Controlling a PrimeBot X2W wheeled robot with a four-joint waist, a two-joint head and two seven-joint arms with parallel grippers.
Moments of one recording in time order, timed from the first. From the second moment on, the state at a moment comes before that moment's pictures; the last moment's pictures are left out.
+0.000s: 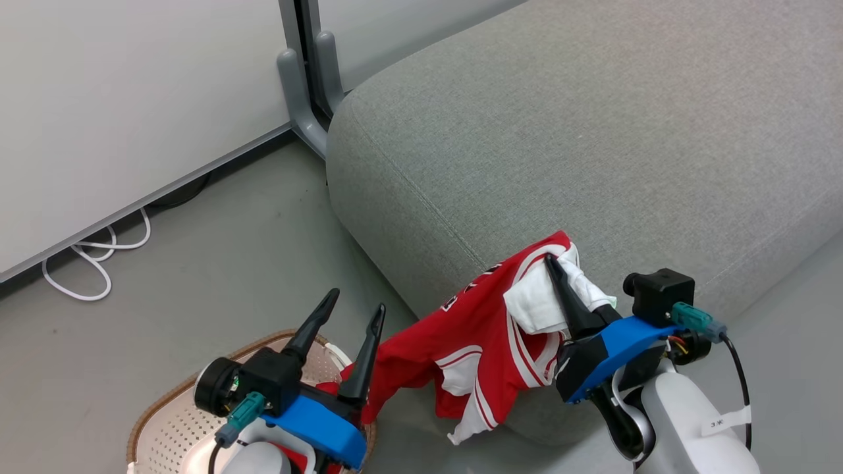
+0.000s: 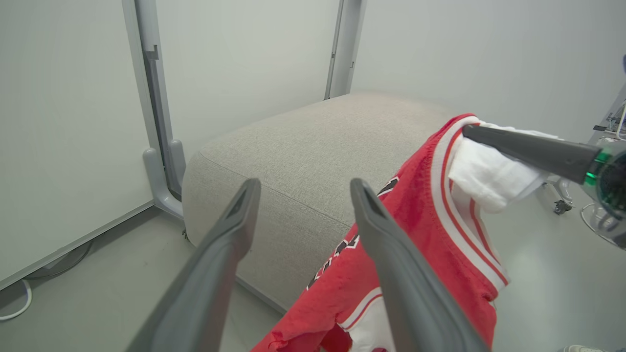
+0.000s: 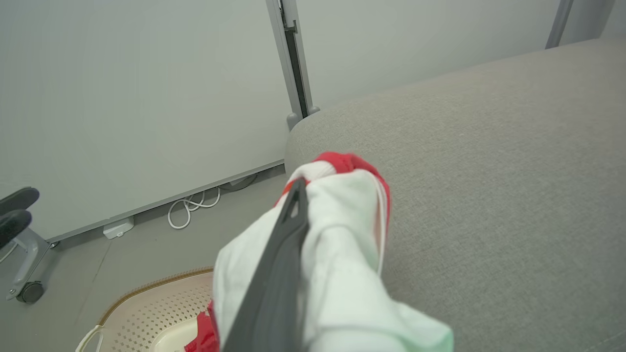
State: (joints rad) left arm -0.21 0.18 -0.49 0.31 -0.36 -0.13 -0.26; right arm -0.38 -0.05 0.23 0.48 0.32 0.13 -0.13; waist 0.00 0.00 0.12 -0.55
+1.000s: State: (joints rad) left arm -0.42 0.35 -0.50 0.14 -0.29 -0.13 -0.26; right arm -1.06 -0.33 -0.23 0.26 0.31 0.13 0.27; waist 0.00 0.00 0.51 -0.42
